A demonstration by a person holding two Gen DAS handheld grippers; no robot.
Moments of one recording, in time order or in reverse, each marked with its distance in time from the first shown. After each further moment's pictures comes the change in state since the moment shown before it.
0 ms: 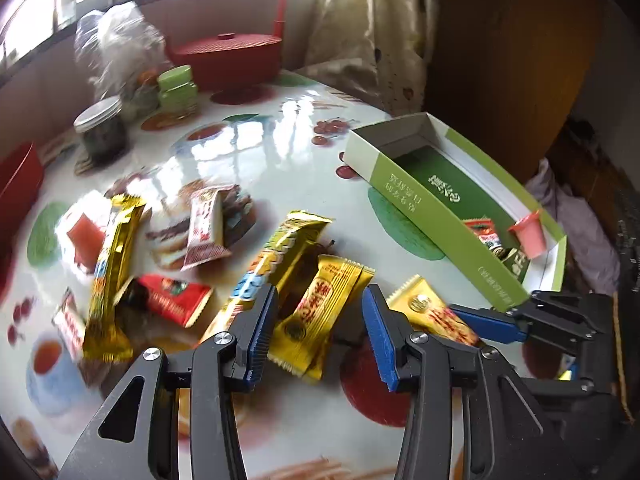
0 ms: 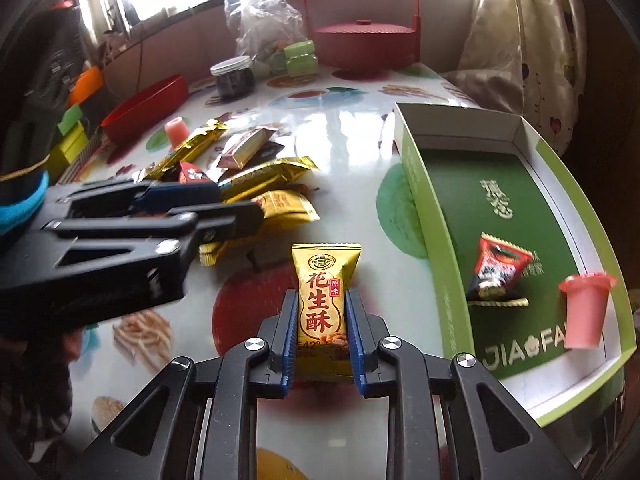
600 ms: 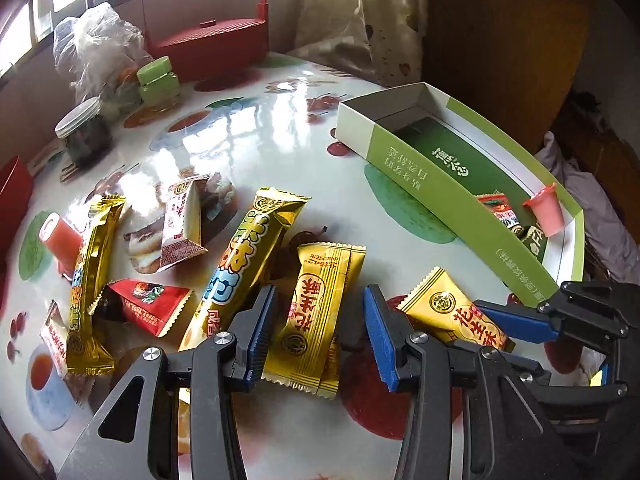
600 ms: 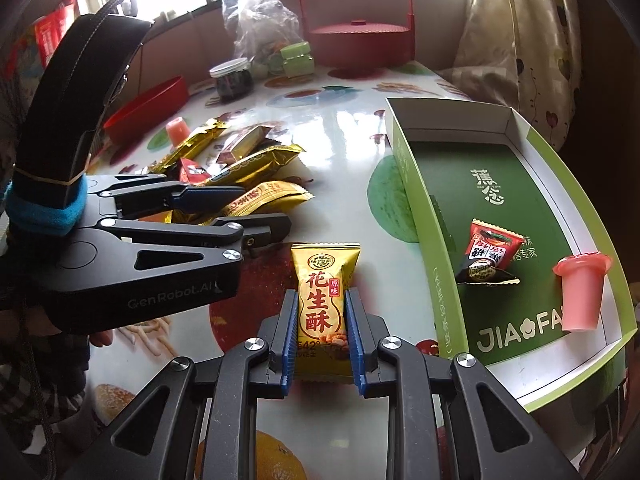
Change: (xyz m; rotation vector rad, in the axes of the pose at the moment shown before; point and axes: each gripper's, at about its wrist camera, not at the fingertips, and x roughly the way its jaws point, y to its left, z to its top) left arm 0.020 -0.008 -0.001 0.042 0.054 0.020; right arm -0.005 -0.004 -0.008 0.012 -0.006 0.008
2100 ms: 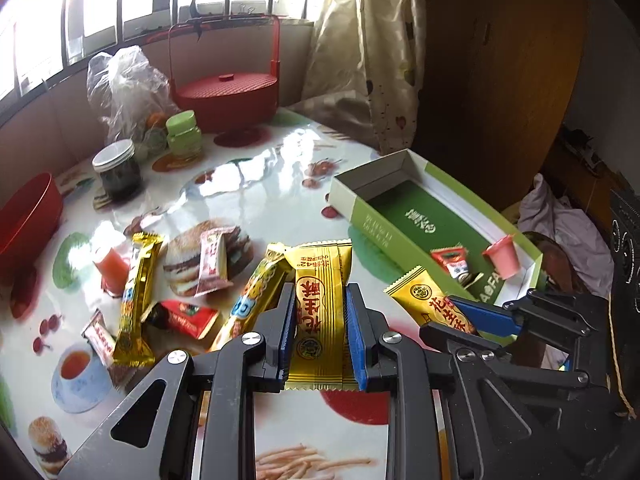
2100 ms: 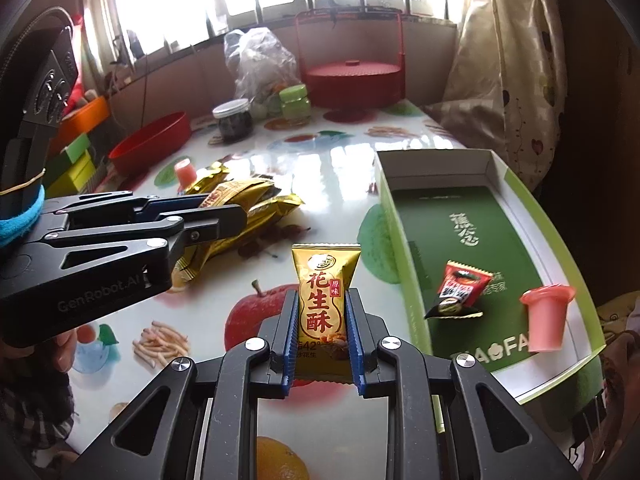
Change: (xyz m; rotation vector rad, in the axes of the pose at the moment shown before) left arm -0.064 -0.008 0.008 -0.033 -0.158 0.004; right arm -0.032 0.000 0.013 0.006 -0.119 -0.022
